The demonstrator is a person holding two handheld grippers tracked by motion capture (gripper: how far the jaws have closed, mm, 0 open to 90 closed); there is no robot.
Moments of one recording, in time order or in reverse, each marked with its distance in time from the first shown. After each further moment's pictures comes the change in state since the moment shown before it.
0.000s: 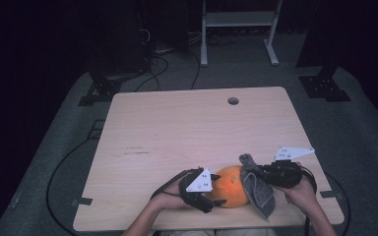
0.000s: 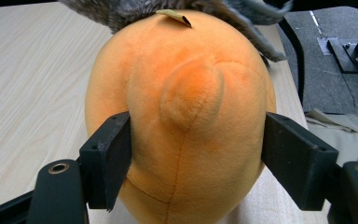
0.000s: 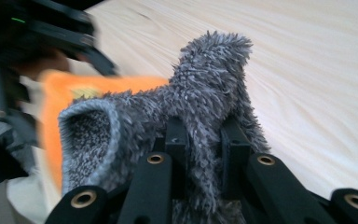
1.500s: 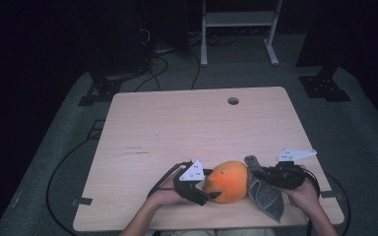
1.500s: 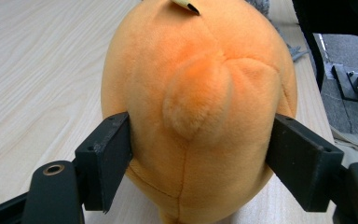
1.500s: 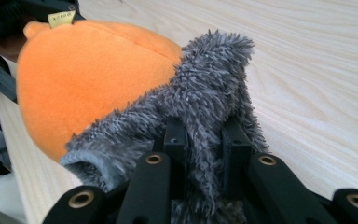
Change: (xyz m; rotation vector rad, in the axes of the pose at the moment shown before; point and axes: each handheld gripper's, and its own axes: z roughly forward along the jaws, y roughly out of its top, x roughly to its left) left arm 0.019 -0.016 -0.005 -0.024 0.030 -0.160; right arm -0.005 -0.011 -0.002 0.020 -0.047 0.028
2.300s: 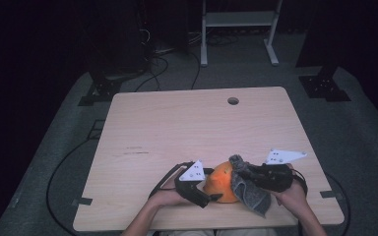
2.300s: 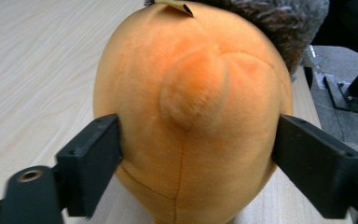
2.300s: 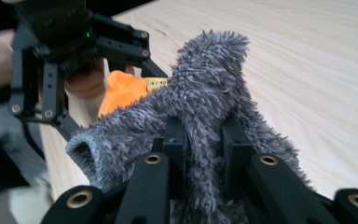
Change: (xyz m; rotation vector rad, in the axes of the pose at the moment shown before) left arm -0.001 -0.002 0.005 -0.046 -0.031 -0.004; right arm 0.037 0.021 0.012 -0.084 0.075 -0.109
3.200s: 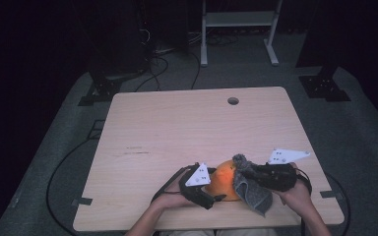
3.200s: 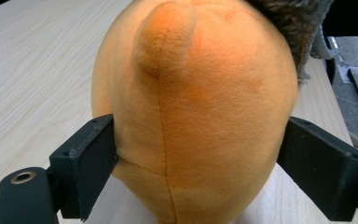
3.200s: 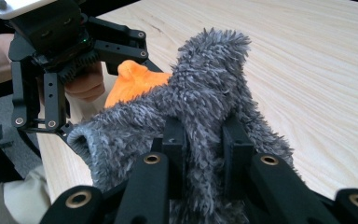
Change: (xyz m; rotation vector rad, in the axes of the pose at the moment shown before) left arm -0.009 0.001 0.013 0.011 0.079 0.056; right arm -0.001 0.003 -0.009 0.023 -0.030 -0.033
